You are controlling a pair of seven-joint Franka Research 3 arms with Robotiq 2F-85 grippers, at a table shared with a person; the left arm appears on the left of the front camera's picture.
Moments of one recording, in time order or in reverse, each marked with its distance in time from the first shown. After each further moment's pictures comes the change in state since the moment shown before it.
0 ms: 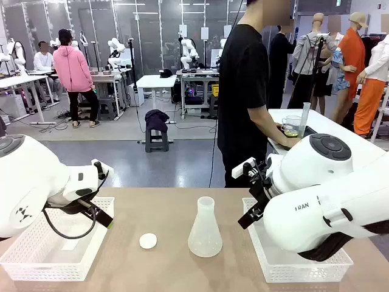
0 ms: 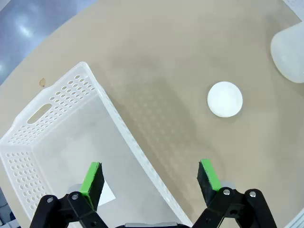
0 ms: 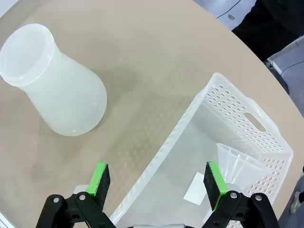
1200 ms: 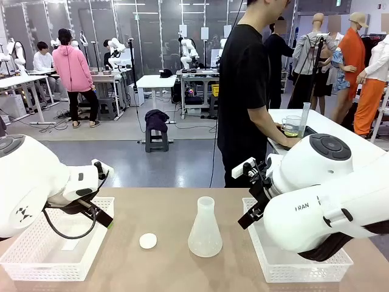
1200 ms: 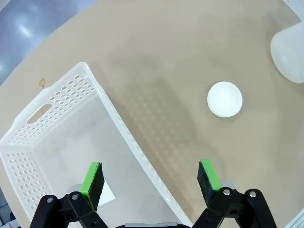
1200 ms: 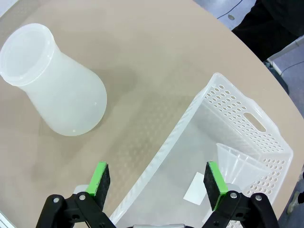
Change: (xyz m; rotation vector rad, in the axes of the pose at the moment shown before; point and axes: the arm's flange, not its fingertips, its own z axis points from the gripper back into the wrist) left arm 0.000 0.000 0.000 0.000 0.000 -0.001; right arm 0.000 0.000 0.000 0.000 0.000 0.002
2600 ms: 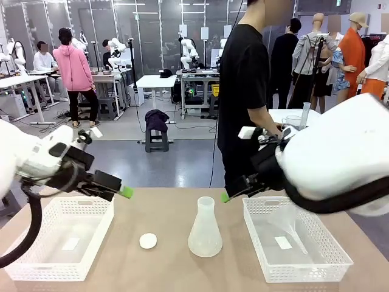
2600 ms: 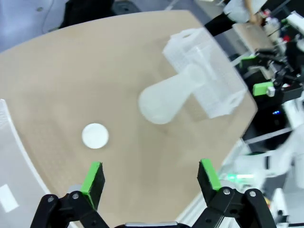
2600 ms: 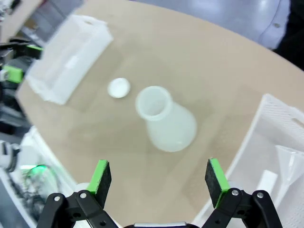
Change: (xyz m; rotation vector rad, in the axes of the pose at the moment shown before) left arm 0.021 -0.019 0.091 -0.548 -0.231 0.286; right arm 0.023 0.015 0.101 0.393 -0.165 -0.285
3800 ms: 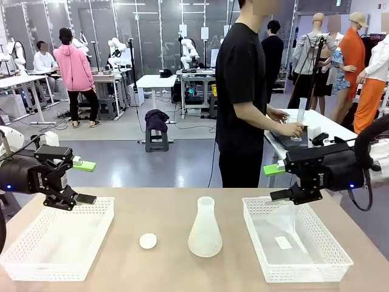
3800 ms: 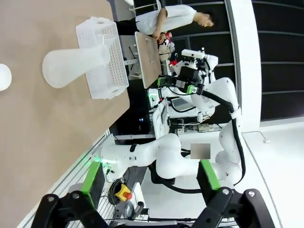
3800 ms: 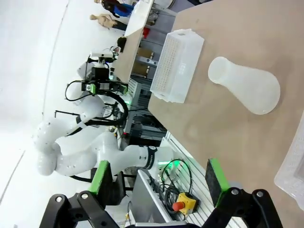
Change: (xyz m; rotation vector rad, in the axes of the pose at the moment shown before) left arm -0.030 0.043 0.056 -0.596 0.041 0.549; right arm -0.047 -0.089 0.068 0.649 -0.027 -0.509
